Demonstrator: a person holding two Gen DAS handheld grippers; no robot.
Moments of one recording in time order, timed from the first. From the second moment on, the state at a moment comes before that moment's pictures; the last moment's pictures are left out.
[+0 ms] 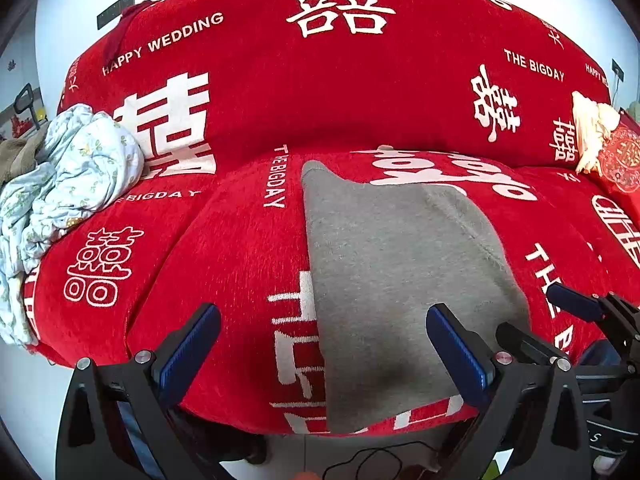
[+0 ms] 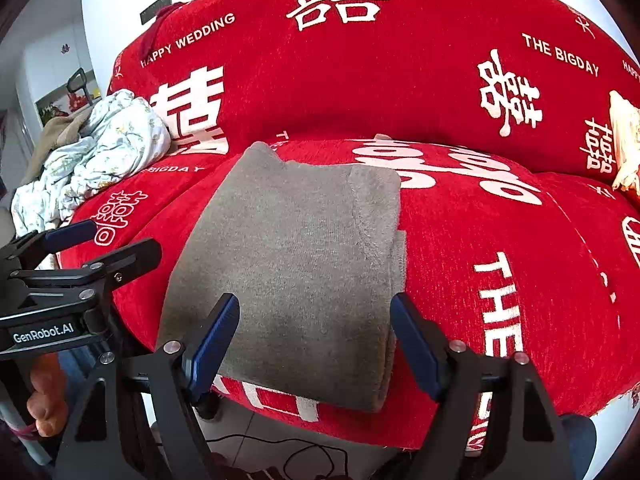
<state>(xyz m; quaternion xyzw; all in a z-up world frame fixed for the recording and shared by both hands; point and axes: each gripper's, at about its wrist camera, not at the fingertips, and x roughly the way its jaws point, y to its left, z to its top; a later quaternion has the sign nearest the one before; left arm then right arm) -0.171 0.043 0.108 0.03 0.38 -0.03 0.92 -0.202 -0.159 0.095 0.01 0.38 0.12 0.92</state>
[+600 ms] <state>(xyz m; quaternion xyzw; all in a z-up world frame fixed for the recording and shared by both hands) -0.175 0.038 0.113 0.04 0.37 -0.04 0.93 -0.204 -0.158 0.098 0.00 0.37 0.12 0.92</state>
